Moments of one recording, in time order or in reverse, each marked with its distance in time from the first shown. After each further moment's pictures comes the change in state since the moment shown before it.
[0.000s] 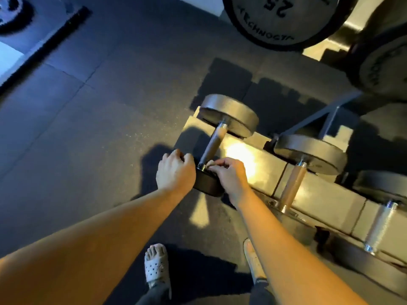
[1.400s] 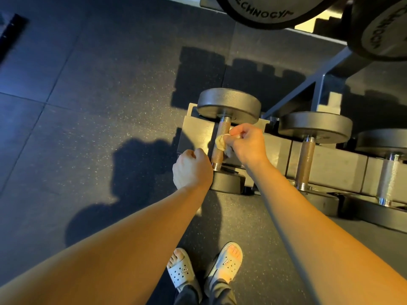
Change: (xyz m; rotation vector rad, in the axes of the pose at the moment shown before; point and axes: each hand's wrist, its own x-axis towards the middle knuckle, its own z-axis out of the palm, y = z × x) left_hand 0.010 0.020 -0.014 -0.147 -0.083 -0.038; right_hand 0.020 -0.044 0.008 -0.059 0.274 -0.062
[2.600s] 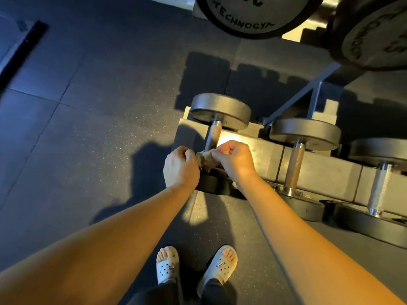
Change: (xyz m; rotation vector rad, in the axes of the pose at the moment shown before) left_hand 0.000 -0.004 0.004 0.069 0.072 0.165; right_hand -0.021 0.018 -0.009 -0.036 -0.098 -0.016
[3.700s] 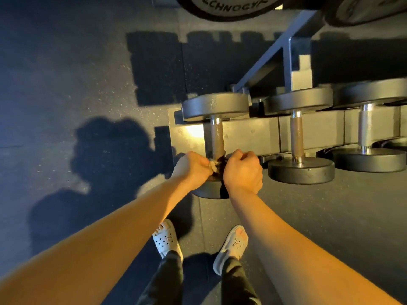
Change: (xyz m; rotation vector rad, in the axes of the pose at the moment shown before) left_hand 0.086 -0.008 -0.018 0.297 -0.877 0.135; right_hand -0.029 -0.033 0.066 -0.072 0.702 0.524
